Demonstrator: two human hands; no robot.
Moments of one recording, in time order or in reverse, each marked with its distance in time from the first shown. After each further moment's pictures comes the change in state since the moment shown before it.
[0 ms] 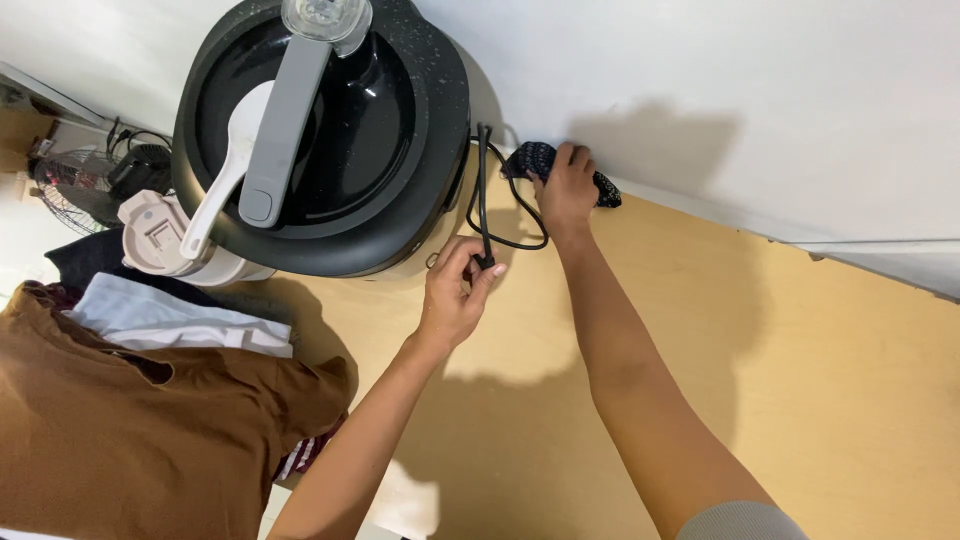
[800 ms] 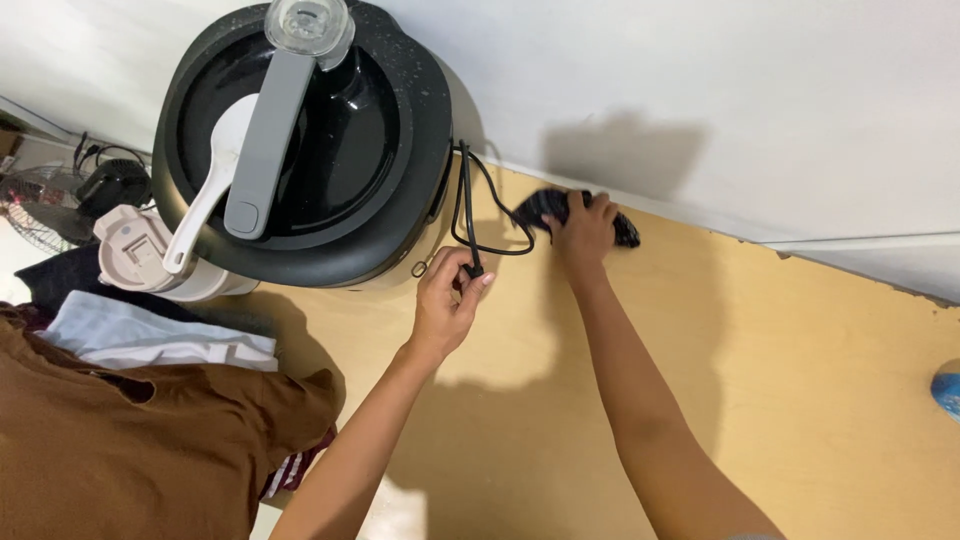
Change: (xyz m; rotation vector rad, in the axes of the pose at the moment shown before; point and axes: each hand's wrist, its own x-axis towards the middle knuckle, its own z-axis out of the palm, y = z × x) left_hand -0.003 -0.001 0.004 -0.023 -0.001 0.005; right_hand -0.057 0.046 -0.039 -0.066 0.103 0.008
